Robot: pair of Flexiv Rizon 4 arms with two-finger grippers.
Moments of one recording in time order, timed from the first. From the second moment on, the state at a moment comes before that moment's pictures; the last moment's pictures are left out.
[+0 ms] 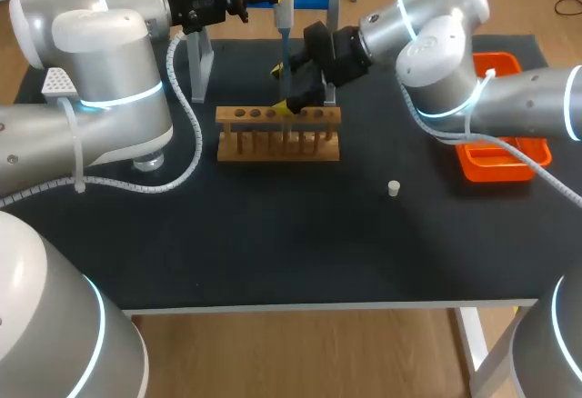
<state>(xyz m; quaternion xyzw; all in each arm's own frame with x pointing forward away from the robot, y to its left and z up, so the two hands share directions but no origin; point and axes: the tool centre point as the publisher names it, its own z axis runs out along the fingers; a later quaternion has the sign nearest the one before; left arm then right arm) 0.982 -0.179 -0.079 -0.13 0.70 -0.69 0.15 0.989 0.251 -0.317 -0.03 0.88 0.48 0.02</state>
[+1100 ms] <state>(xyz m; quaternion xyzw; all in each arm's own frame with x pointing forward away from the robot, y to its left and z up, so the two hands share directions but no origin) 0.980 -0.180 -0.061 -0.12 0.70 -0.68 0.17 0.988 0.250 -0.317 -0.03 0.88 0.48 0.02</state>
